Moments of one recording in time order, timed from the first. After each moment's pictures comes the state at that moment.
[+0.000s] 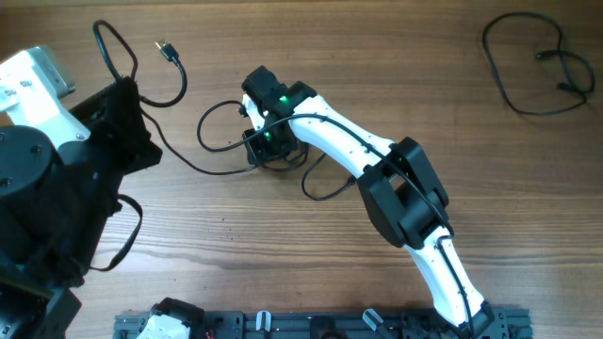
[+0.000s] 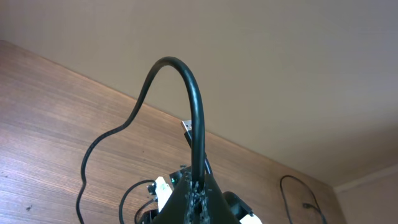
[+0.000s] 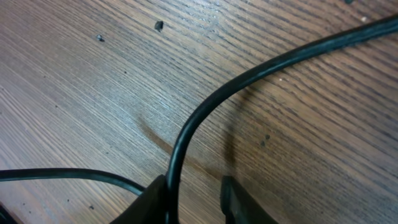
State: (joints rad) left arm -0.34 1.07 1.87 -1.12 -0.26 -0.60; right arm 0.72 2.37 1.92 -0.87 -0.38 0.28
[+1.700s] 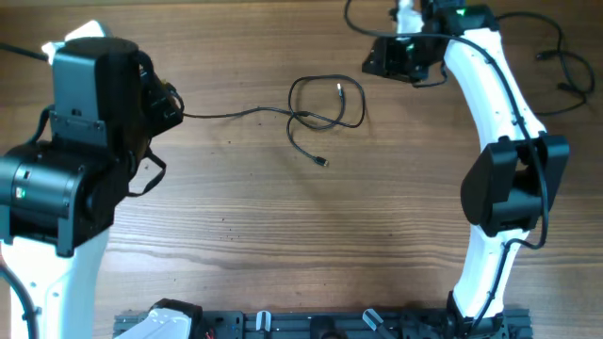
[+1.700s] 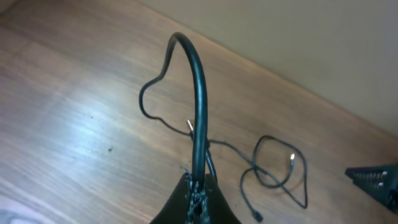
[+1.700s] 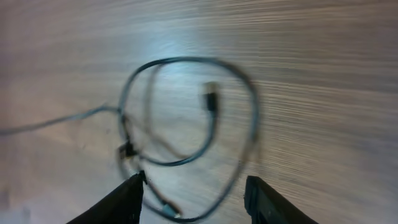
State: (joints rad) left arm -0.24 1.30 1.87 -1.33 -0.33 -0.60; right arm 0.15 2.16 1.99 -1.04 -0.47 0.16
